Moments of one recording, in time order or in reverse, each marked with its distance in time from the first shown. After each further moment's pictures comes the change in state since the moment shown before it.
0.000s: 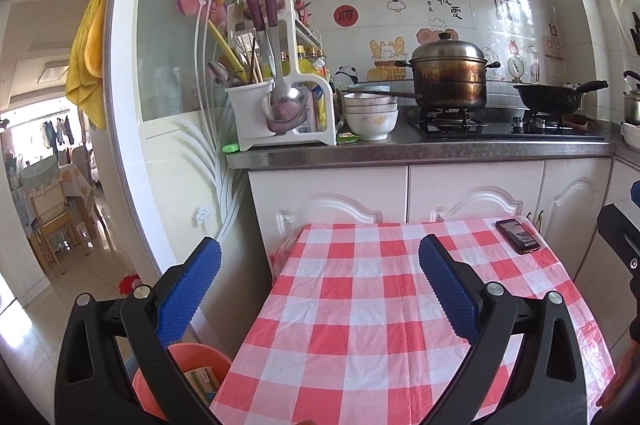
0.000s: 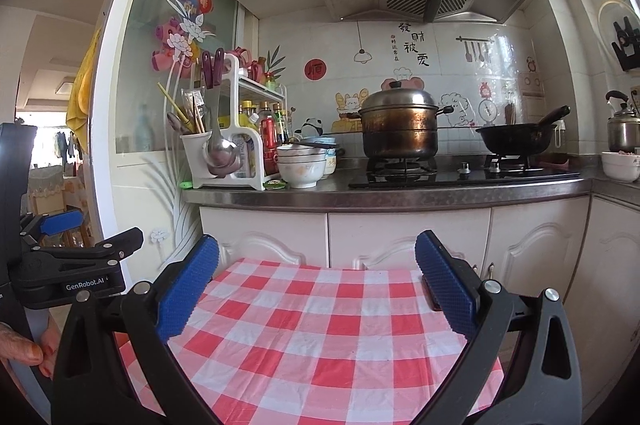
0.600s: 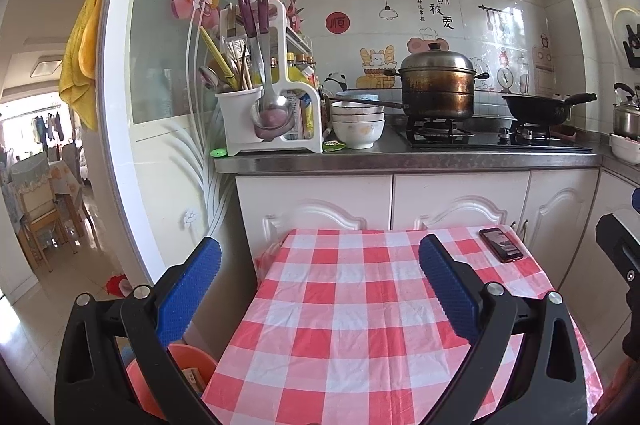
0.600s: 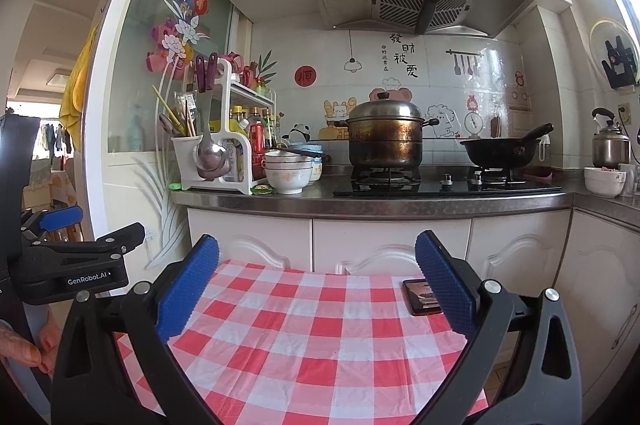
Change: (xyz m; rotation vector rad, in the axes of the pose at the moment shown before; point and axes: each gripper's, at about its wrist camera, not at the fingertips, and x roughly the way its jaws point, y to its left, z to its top) left arm -0.009 -0.004 0.004 -0.022 -0.015 -0.049; right arm -0.018 0.003 0.007 -0.033 -0.014 -0.056
